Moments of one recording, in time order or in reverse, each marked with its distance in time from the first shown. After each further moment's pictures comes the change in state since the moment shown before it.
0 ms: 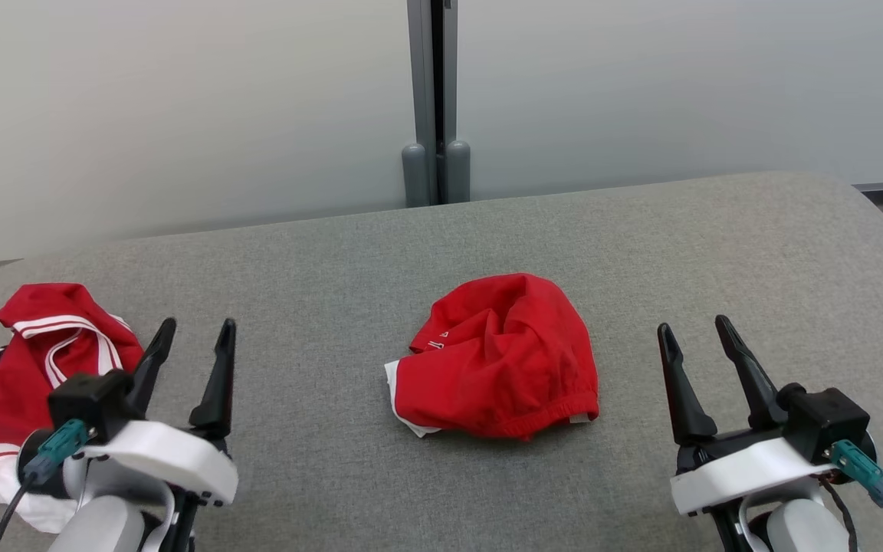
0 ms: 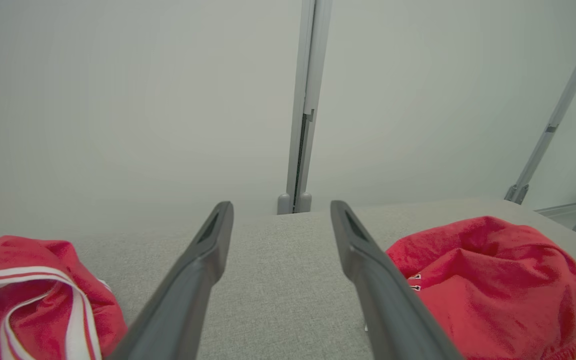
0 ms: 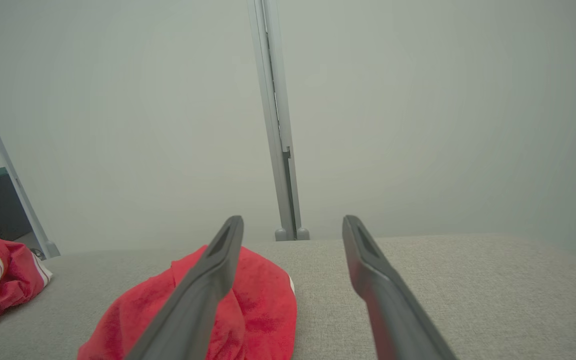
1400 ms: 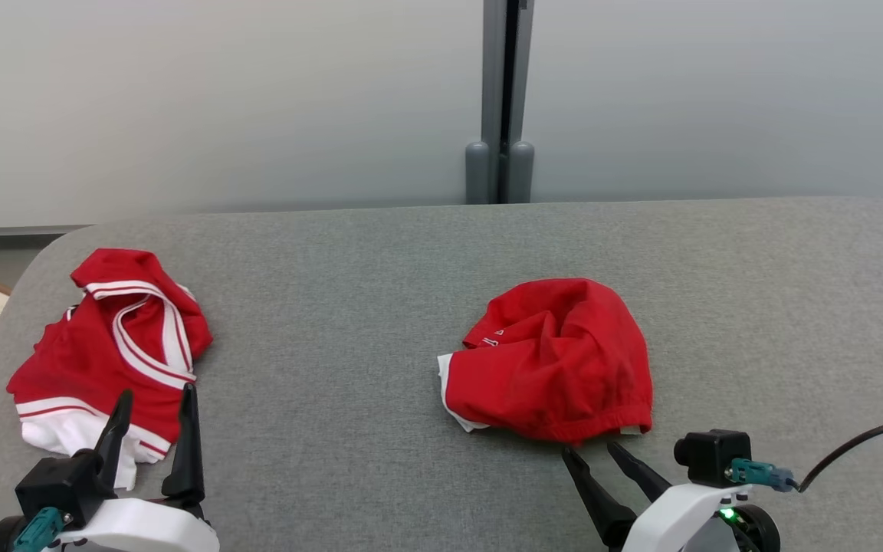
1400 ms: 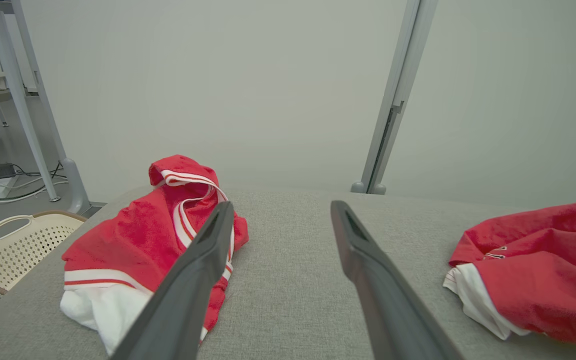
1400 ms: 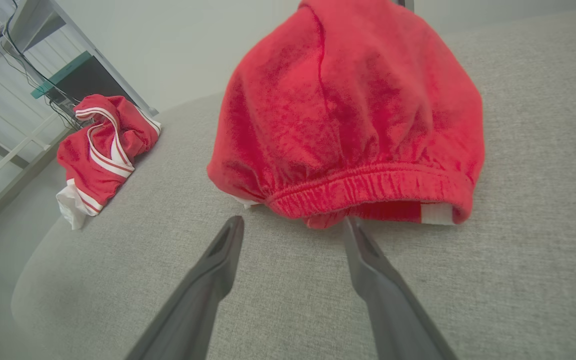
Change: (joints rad) left arm 0.248 0.019 0.100 -0.157 0.017 0.141 -0.051; right arm 0.108 0.019 0.154 -0.031 0.249 0.000 0.430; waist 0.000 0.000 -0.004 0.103
